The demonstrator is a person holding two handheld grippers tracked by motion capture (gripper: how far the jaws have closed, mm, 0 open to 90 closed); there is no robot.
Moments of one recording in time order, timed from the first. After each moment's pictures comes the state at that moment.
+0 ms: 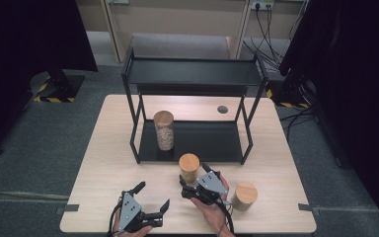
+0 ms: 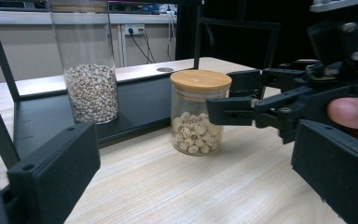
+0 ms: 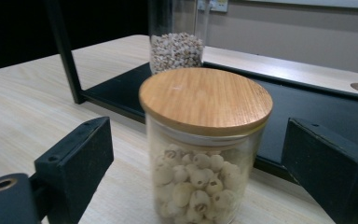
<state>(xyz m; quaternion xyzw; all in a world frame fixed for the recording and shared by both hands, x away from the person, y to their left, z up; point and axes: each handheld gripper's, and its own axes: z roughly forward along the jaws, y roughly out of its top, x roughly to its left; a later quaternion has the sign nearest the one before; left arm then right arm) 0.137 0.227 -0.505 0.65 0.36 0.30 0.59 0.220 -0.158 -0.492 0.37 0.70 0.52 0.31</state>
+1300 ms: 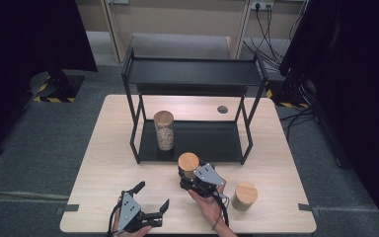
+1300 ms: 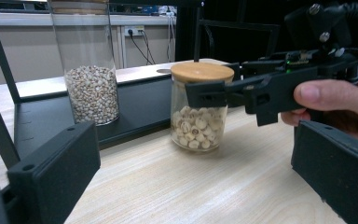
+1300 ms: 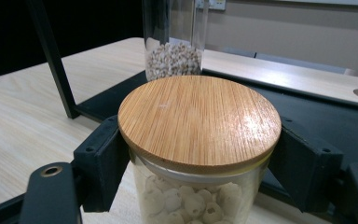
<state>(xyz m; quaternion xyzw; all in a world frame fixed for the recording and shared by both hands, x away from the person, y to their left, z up) 0.137 0.228 -0.505 0.65 0.36 0.30 0.60 0.232 -0.146 -0.477 0.38 0.70 0.52 0.31</state>
